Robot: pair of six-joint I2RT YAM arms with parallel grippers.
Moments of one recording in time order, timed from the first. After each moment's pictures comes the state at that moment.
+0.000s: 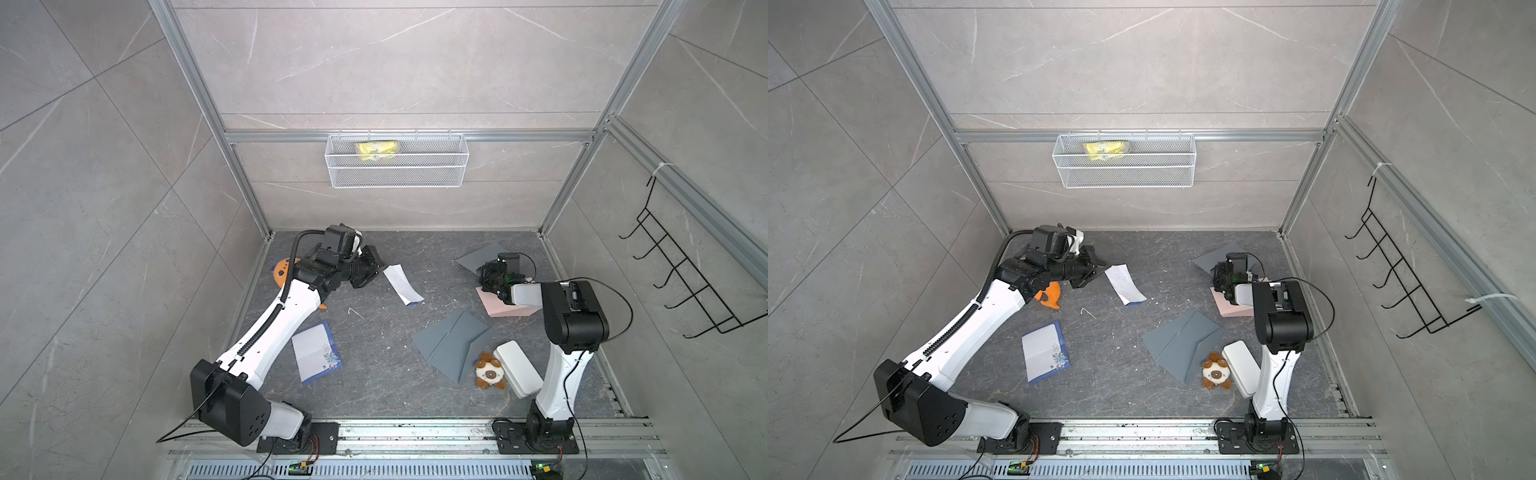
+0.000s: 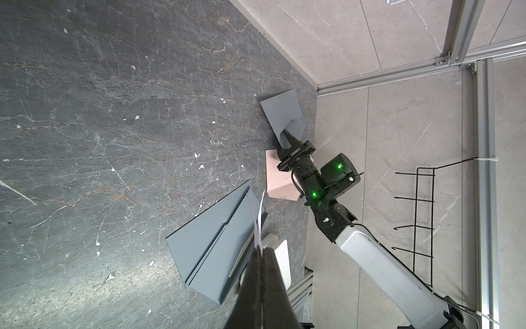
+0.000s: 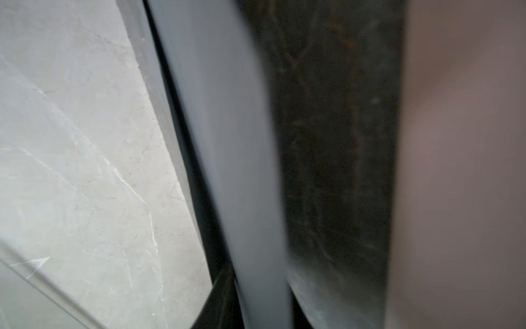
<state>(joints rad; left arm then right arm) -0.46 1.42 1.39 -0.61 0.37 -0.94 0.04 2.02 1.07 0.29 -0.08 1.68</state>
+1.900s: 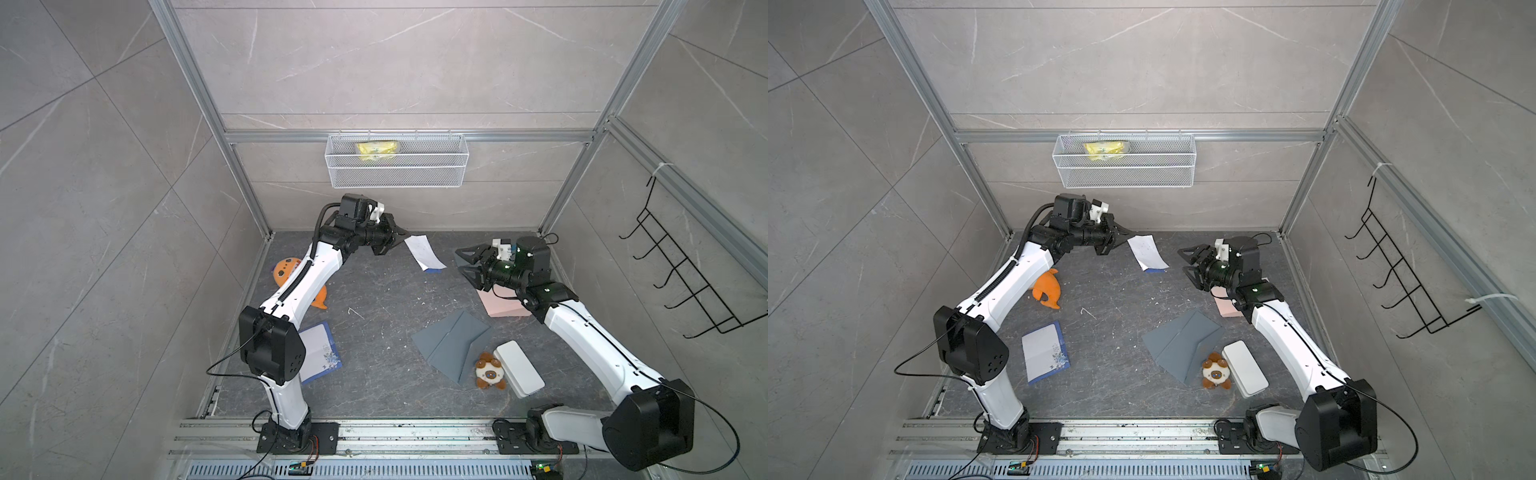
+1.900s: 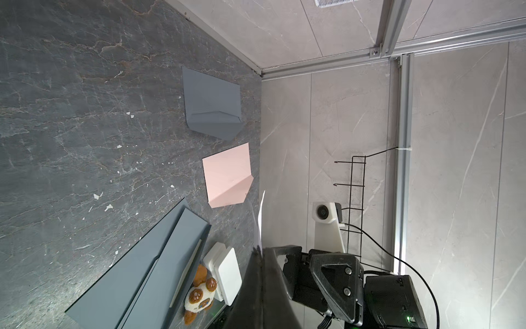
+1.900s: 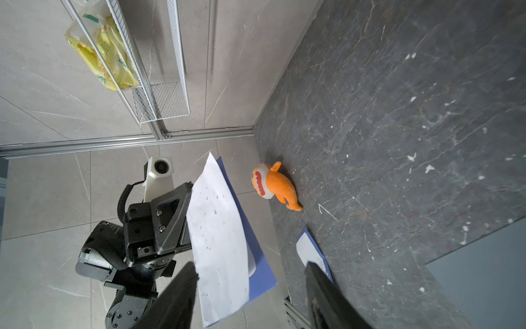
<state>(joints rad) -0.42 1.80 1.79 -0.51 0.66 -1.01 0.26 1.29 1.05 -0.12 -0.57 1.34</state>
